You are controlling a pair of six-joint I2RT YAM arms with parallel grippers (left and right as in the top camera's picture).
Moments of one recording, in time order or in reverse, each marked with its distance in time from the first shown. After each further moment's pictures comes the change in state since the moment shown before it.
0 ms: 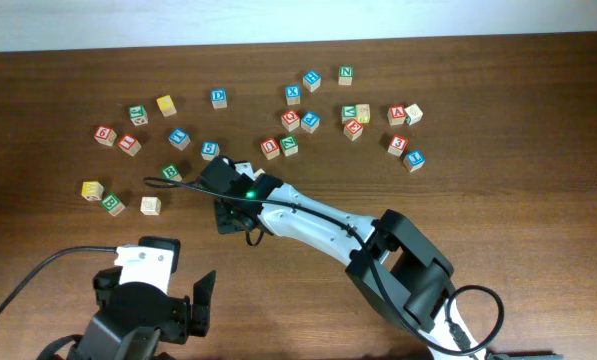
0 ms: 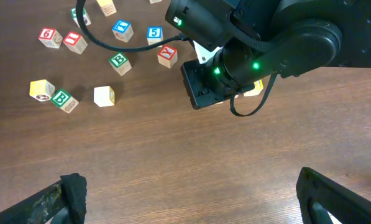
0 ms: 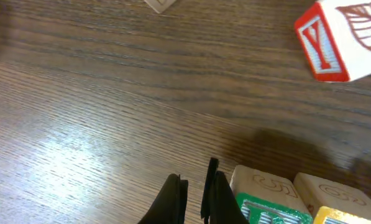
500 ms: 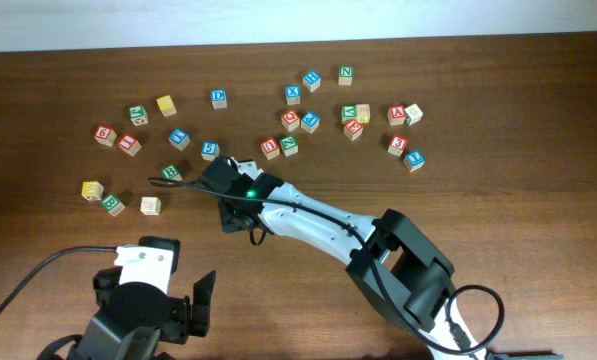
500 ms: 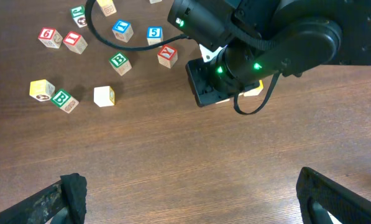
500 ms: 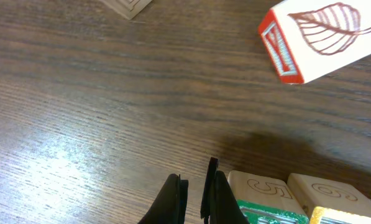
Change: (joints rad) left arm 0.000 0.000 0.000 0.000 0.000 0.000; right arm -0.010 0.000 0.000 -0.026 0.053 0.009
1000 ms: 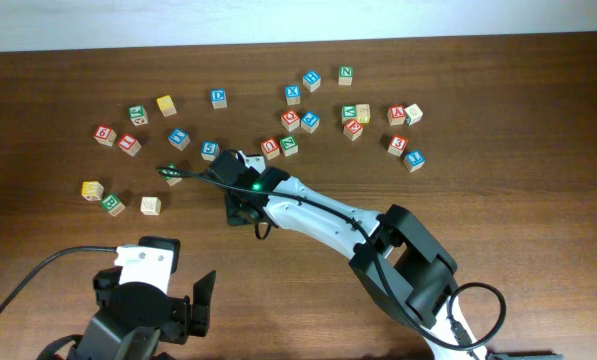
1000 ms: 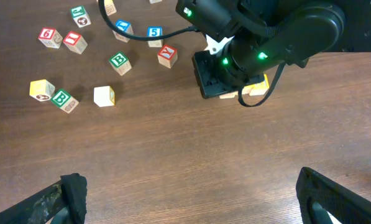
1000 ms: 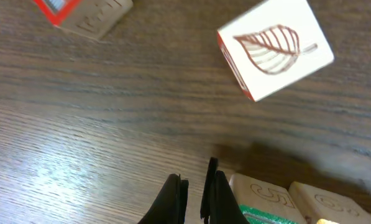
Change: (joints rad) left arm 0.000 0.000 0.000 0.000 0.000 0.000; right arm -0.027 0.000 0.000 -0.019 0.005 0.011
